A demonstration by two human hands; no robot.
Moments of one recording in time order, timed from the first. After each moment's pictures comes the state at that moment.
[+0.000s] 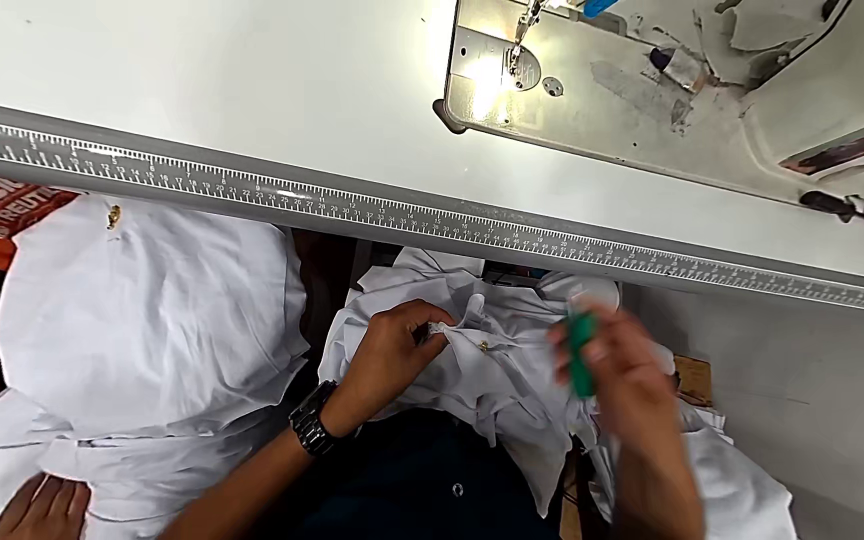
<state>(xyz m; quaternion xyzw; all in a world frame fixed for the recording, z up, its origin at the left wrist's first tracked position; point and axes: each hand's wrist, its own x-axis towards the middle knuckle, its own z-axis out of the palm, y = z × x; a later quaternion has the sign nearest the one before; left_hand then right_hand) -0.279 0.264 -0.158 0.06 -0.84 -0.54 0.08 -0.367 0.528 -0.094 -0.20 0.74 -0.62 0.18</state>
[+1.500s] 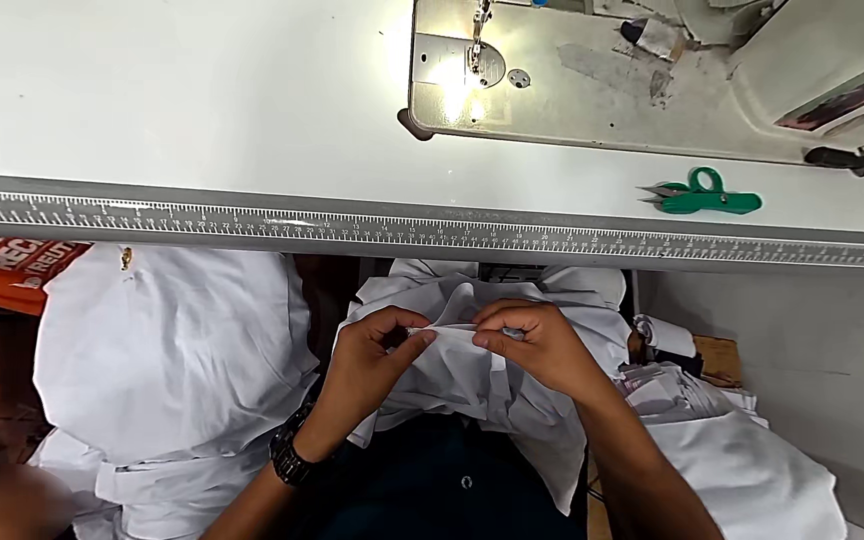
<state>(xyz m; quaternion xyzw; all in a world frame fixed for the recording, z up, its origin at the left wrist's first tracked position) -0.266 0.256 -0.132 0.10 -0.78 -0.61 0.08 -0.394 0.479 -0.128 -0.37 0.72 -0.55 0.21</state>
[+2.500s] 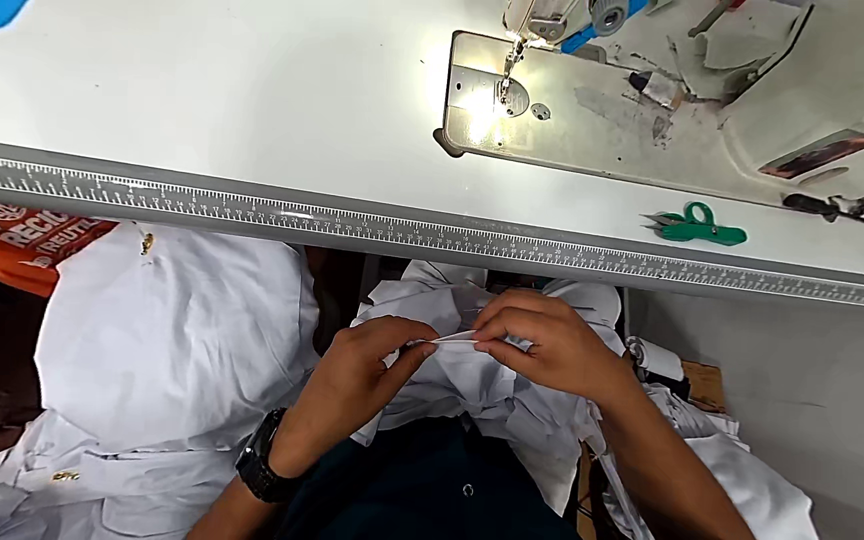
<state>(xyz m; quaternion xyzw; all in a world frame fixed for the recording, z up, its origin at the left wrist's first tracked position) -0.253 0.230 -0.110 -0.06 -0.88 -0.45 0.16 -0.411 0.456 -0.089 -0.60 0.70 -0.39 0.07</state>
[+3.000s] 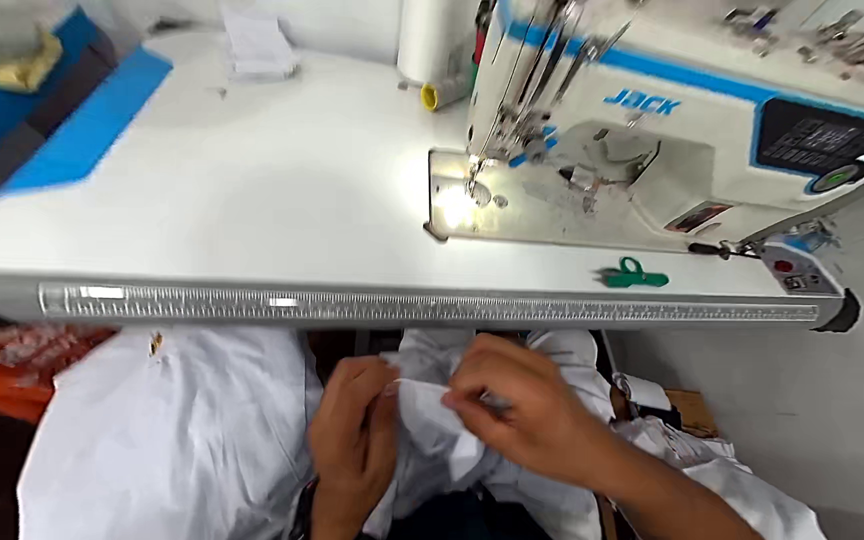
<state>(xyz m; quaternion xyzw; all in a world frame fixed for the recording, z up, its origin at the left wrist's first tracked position) -0.258 0.228 -0.084 -0.03 -0.77 -0.46 0.45 -0.361 0.405 -0.011 -0.54 0.70 -0.46 0.00</state>
